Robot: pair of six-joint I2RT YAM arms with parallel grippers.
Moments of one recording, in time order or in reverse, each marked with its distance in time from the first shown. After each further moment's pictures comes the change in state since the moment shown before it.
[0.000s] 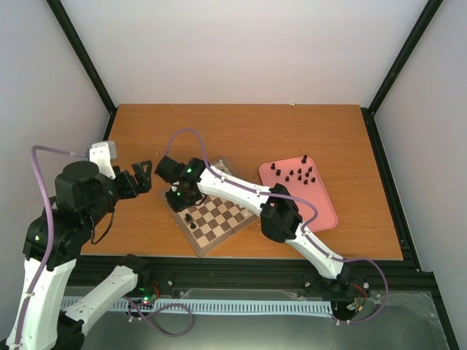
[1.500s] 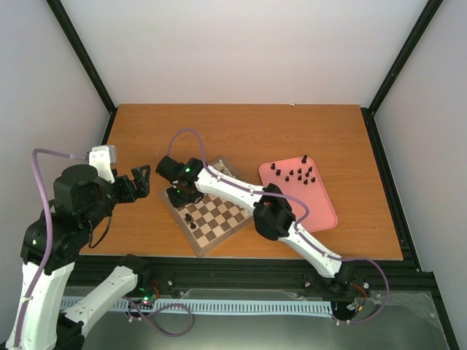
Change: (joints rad) left arm 0.000 -0.020 0.000 -0.041 -0.010 0.048; right arm -0.024 0.117 0.093 0.021 0.078 0.033
